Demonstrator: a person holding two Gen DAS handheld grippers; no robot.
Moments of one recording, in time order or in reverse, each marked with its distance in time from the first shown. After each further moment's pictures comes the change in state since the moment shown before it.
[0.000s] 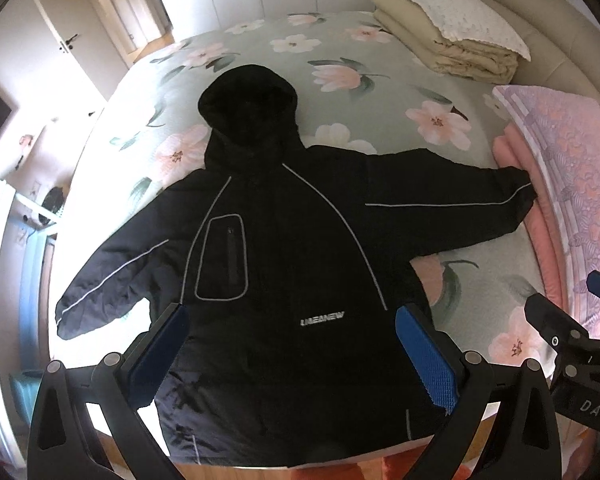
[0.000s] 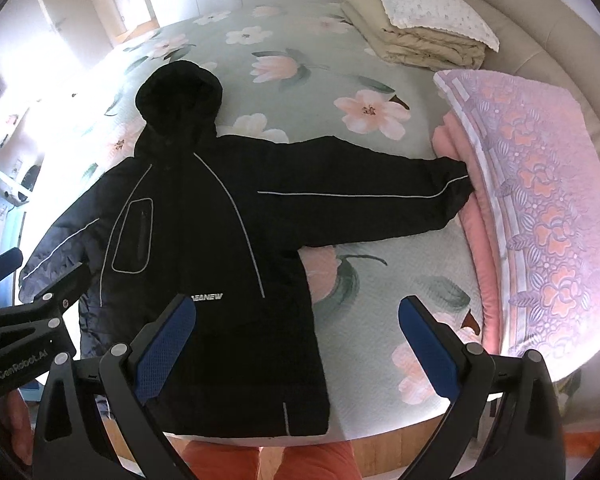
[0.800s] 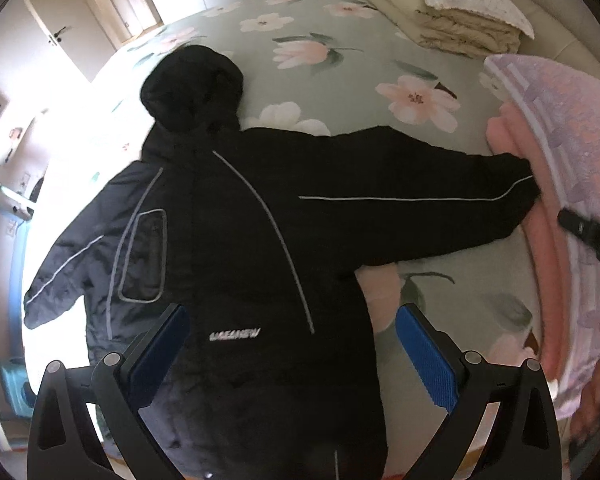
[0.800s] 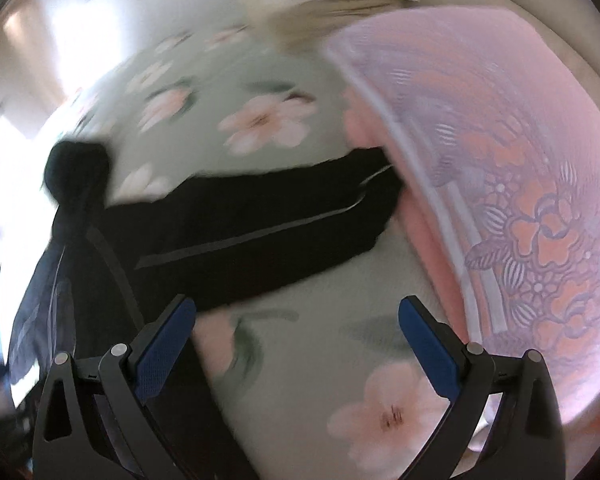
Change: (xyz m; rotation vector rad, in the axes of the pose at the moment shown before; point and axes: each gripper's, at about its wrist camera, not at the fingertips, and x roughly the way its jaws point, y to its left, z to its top) left arm 0.088 -0.133 0.017 -0.018 0.044 0.002; right arm 0.114 -0.214 0.039 0.319 -0.083 -0.062
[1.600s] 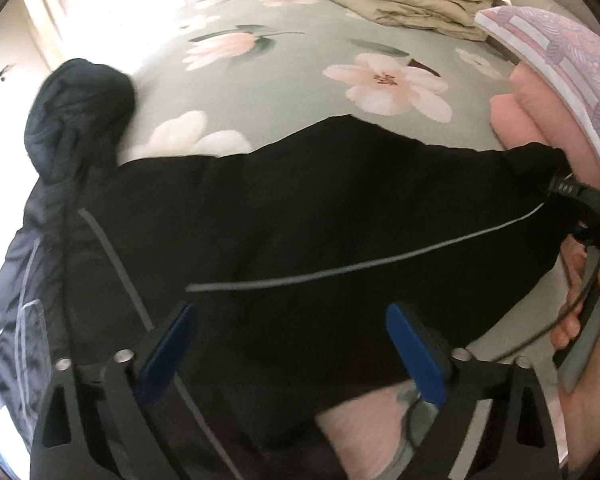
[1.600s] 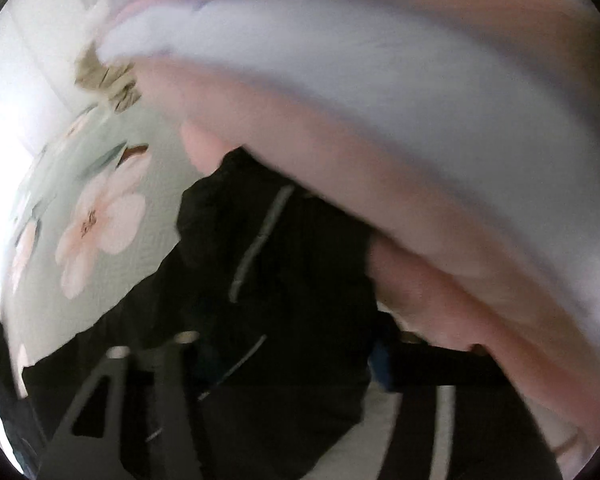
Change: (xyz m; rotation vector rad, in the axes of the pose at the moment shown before) left arm 0.185 -0.072 0.078 0.141 -0.073 -0.139; right arm 0.238 -0.088 0.057 0.417 -0.098 -0.108
